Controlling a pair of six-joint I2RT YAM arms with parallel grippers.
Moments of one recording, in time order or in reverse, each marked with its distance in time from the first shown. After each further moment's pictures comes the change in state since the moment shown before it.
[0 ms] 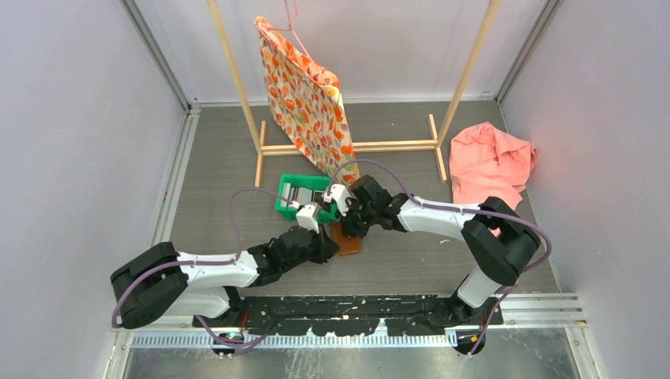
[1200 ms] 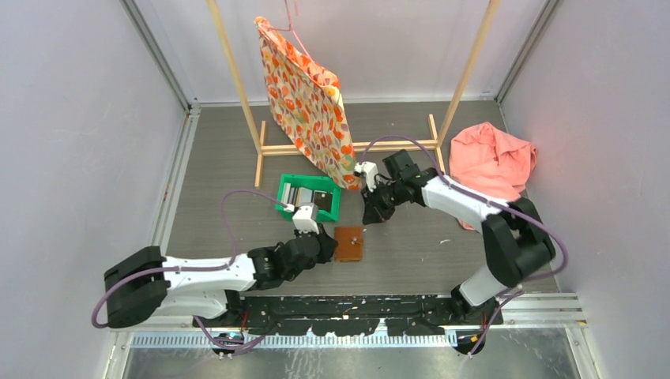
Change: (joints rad) left arm -0.150 -0.053 0.072 -0.199 -0.328 -0.120; right arm -0.279 -0.106 0.079 -0.293 -0.299 0.018
